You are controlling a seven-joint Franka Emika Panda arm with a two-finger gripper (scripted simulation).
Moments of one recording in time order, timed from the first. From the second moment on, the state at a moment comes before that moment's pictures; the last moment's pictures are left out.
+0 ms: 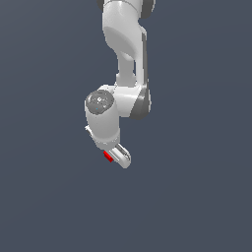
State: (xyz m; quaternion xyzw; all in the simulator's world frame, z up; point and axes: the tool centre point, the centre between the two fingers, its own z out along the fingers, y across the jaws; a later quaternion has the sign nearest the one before) arm 0.062 -0.063 0.117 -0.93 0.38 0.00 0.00
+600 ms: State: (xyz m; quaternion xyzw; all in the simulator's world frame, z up) arm 0.063 -0.064 0.217 -0.93 0.38 0.00 0.00
